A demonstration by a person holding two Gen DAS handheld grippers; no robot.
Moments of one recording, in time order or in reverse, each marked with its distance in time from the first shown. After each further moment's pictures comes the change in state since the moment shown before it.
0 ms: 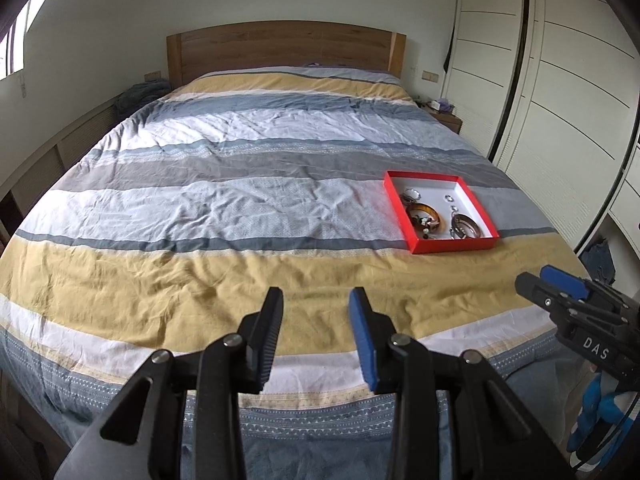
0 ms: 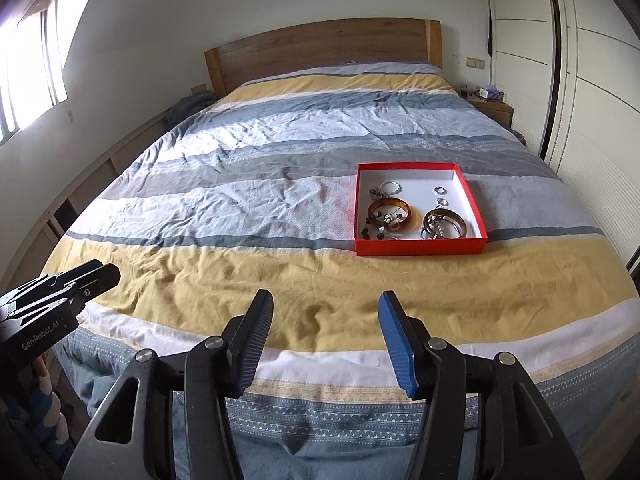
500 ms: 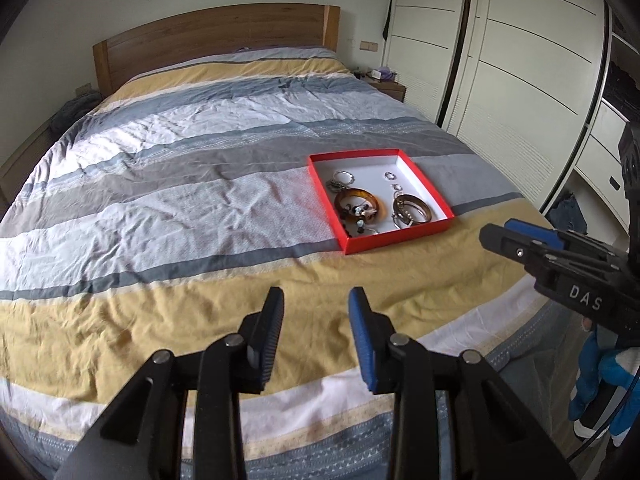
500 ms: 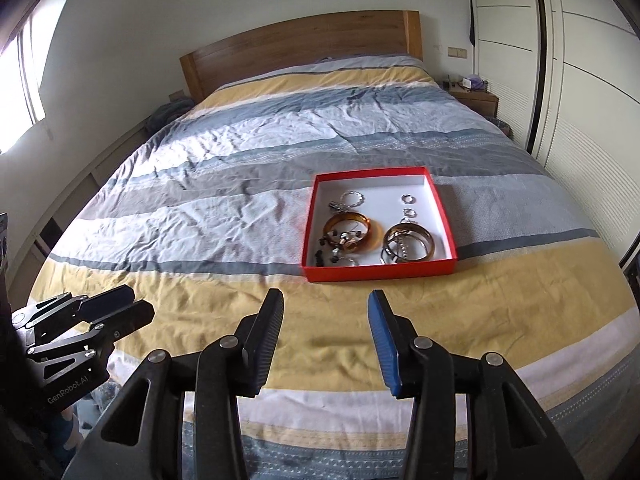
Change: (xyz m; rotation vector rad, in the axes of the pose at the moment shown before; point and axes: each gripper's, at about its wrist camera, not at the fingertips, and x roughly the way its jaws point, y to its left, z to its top) left arm 0.064 -0.074 0.030 0.151 0.077 -0.151; right arm 0.031 -0.059 0.039 0.045 0.021 -0.022
